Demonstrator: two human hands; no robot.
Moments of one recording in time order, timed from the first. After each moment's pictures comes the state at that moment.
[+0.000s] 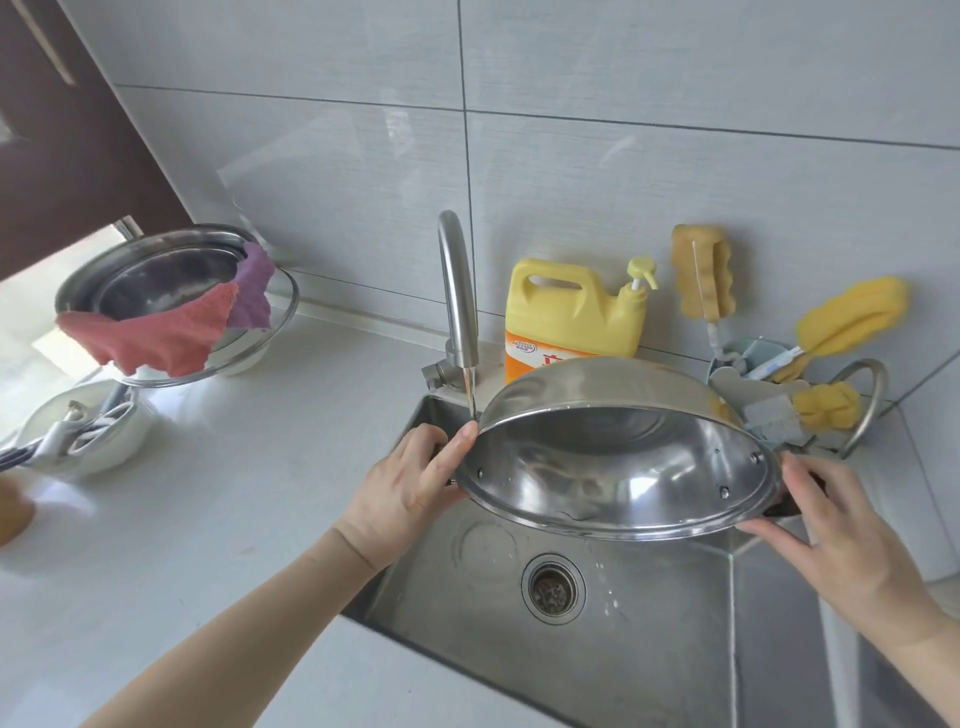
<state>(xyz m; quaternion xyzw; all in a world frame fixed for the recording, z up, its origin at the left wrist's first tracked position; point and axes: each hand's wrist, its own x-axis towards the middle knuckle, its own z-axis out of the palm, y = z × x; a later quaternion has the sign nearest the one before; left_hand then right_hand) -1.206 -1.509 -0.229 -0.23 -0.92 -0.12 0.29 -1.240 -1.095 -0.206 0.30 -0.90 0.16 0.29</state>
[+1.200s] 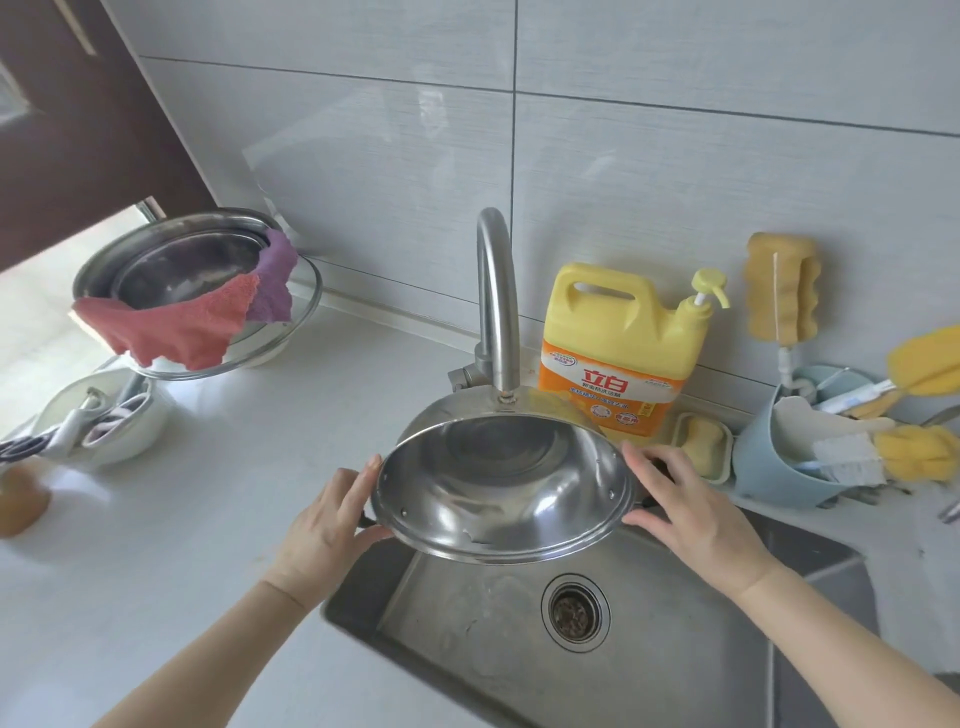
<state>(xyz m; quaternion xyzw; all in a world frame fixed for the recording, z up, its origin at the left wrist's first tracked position) -1.178 -1.612 -0.289 -0.08 -0.97 -0.19 0.16 -1.311 -1.215 -0.265 0.41 -0.88 0.21 0.11</state>
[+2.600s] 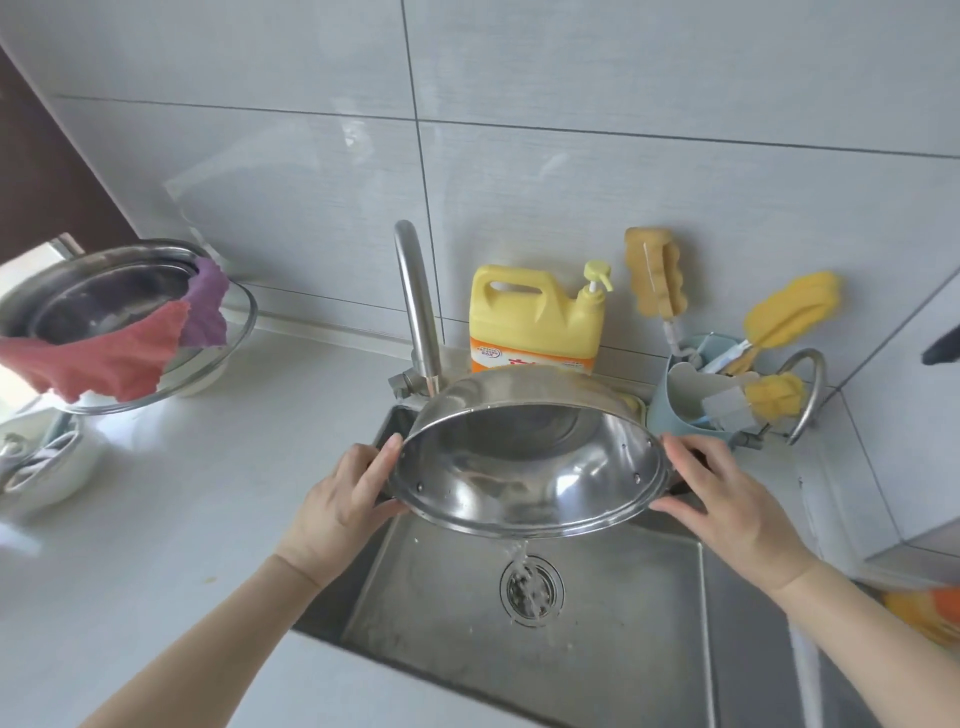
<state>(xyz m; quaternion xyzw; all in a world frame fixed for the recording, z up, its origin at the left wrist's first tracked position) -1.204 -1.542 -0.247 -0.21 -0.93 -0.14 0.27 -1.258 -1.127 -0.228 0.34 -0.90 0.19 0.22</state>
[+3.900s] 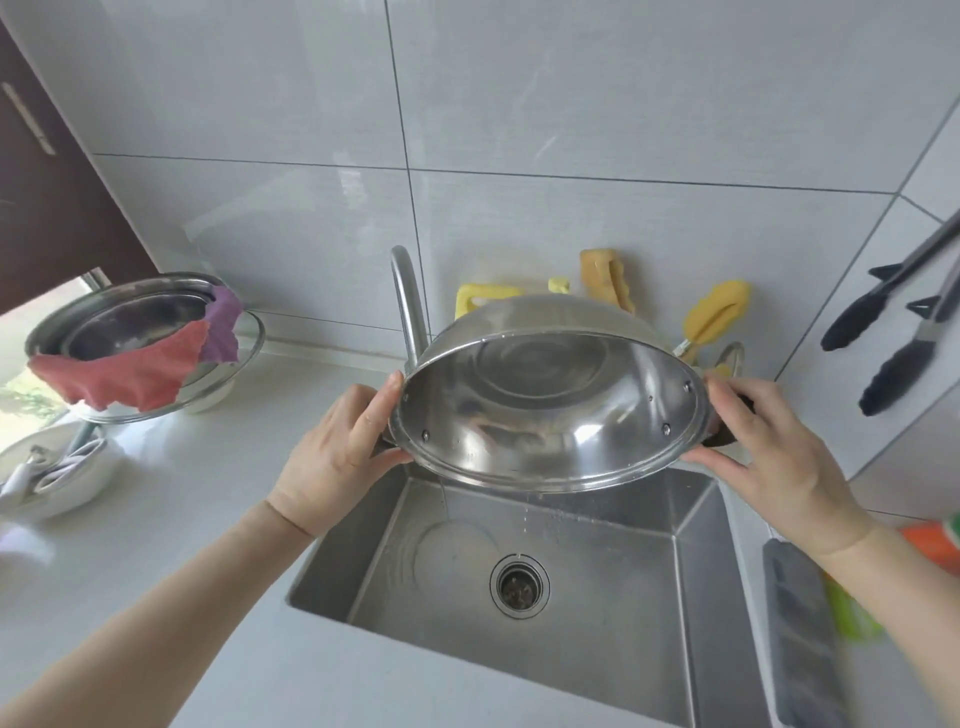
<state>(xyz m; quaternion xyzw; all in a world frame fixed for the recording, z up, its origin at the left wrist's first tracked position) -1.175 -1.514 -0.151 -0.26 -0.91 -0.14 0.31 -1.201 -1.092 -0.131 0.35 -0.85 0.15 0.36</state>
